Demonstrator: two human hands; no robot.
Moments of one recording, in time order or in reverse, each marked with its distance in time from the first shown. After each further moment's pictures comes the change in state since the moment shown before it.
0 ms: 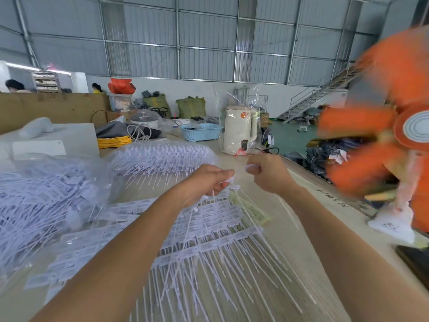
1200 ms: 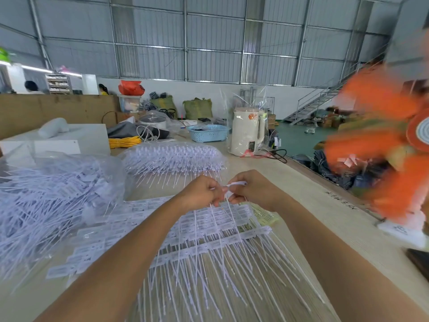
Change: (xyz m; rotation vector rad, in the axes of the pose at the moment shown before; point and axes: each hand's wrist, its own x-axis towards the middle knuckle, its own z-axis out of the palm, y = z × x) left_hand -0.018 -0.026 -0.015 0.340 0.054 0.024; right_hand -0.013 -0.038 0.034 0.692 -0.319 0.272
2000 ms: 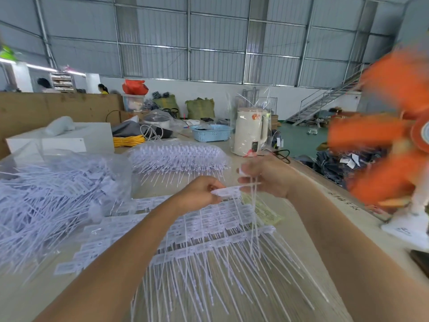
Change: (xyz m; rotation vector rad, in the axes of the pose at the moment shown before) left_hand -0.010 -0.006 -0.010 -0.056 -0.019 -0.024; right_hand -0.006 -0.035 -0.025 0.346 0.022 0.183
